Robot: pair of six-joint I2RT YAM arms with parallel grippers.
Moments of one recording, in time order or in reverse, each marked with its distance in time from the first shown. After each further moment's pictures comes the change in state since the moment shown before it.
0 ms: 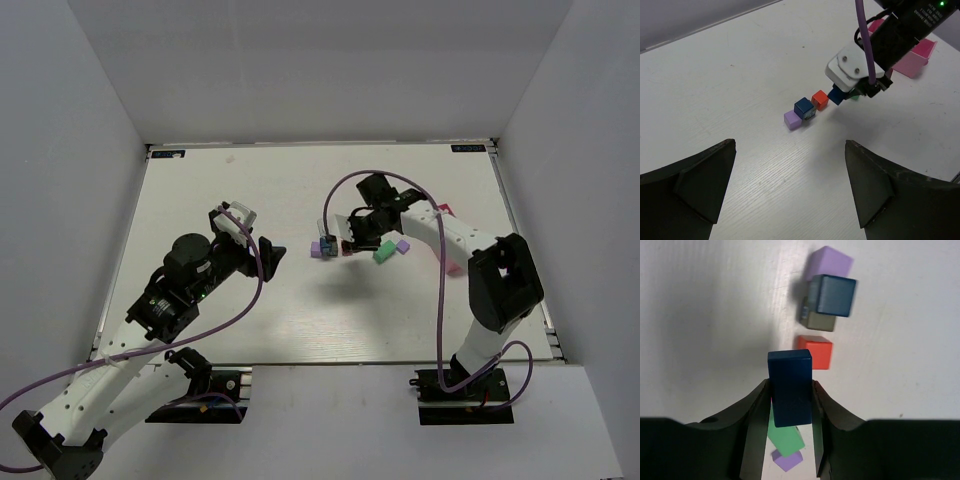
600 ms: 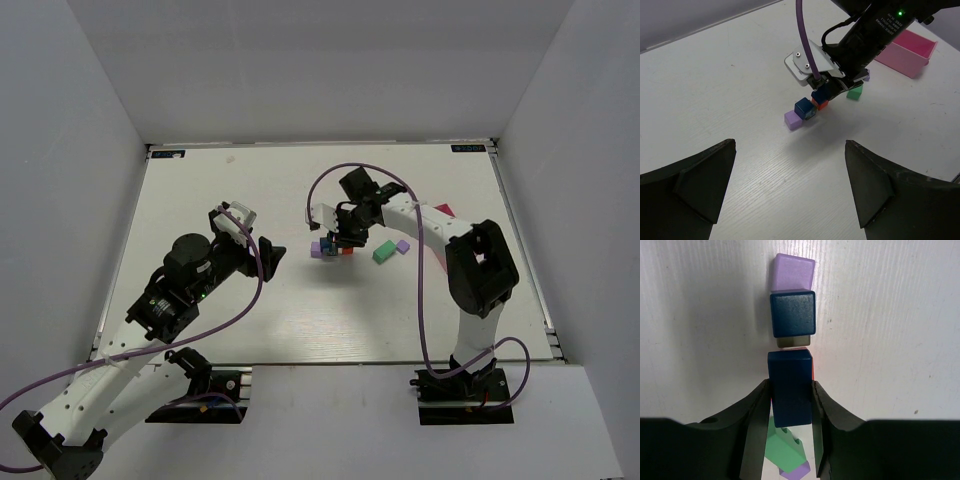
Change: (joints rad) left arm 0.000 0.000 0.000 0.000 -0.002 0.000; right arm 0.039 0.153 0.163 0.005 0.101 0.245
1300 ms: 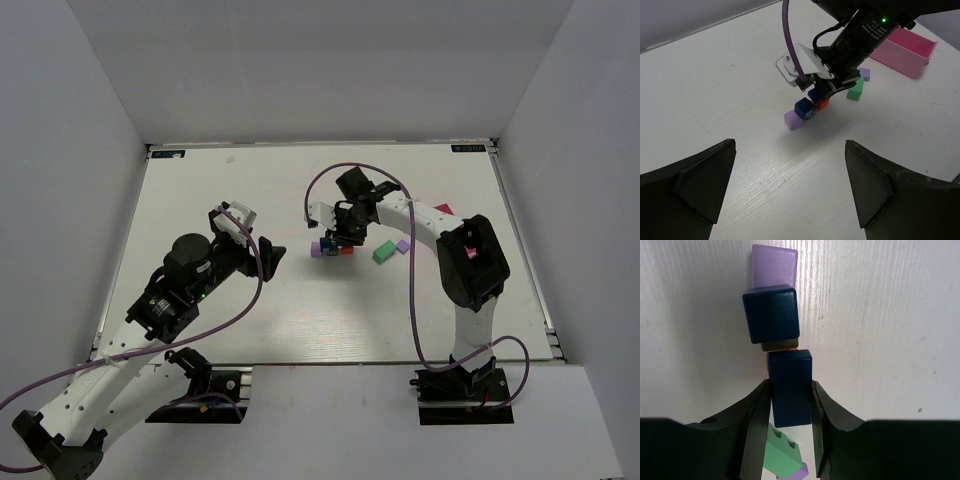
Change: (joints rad) left arm 0.000 0.000 0.000 0.000 0.000 0.000; right arm 0.000 0.066 0.042 0.004 0.051 0.035
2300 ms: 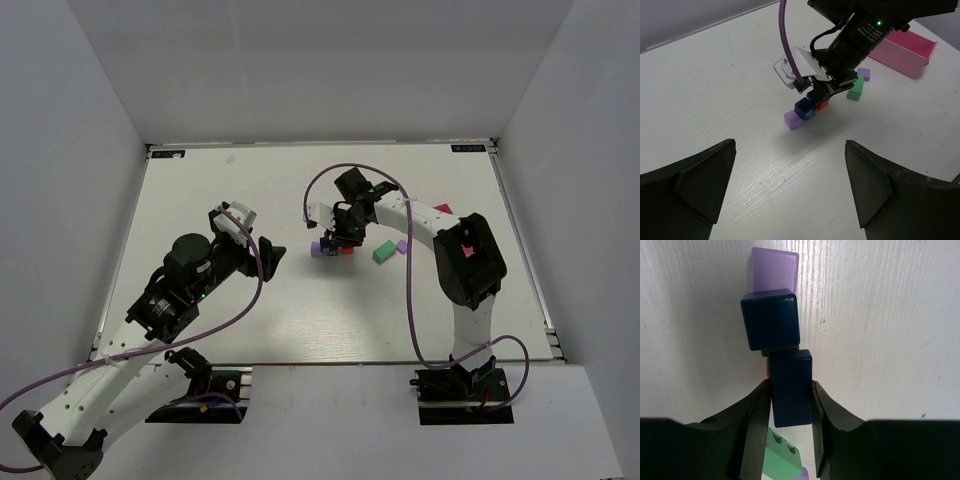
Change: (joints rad) left arm 0.000 0.000 0.000 0.000 0.000 0.000; right arm 0.001 0.024 0.013 0.000 -0.004 0.000
